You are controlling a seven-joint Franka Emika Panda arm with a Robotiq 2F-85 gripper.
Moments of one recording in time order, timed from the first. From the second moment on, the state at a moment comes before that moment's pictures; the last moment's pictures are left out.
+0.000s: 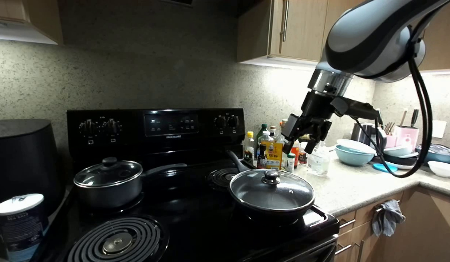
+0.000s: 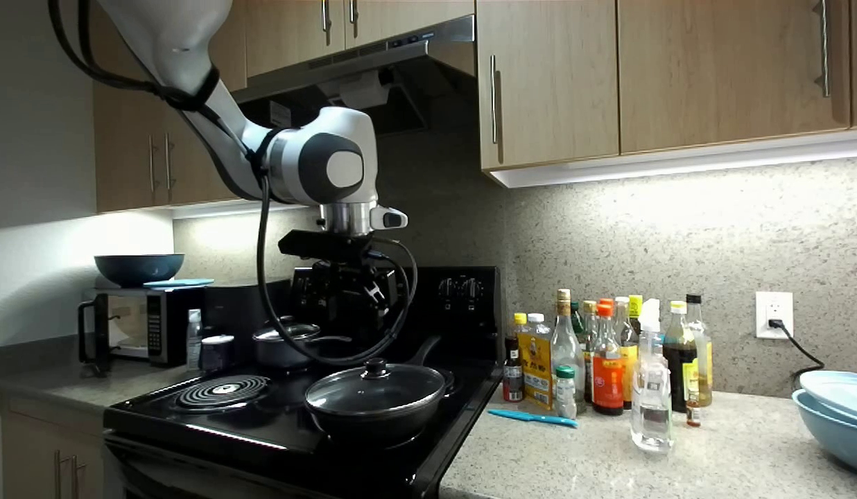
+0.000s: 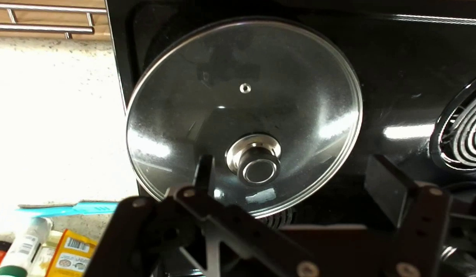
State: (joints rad) arm 0.10 -0.19 0.01 -2.34 0.19 2.41 -0.07
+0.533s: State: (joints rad) arm 0.10 -0.18 0.01 -2.33 0.18 2.41 -0.07
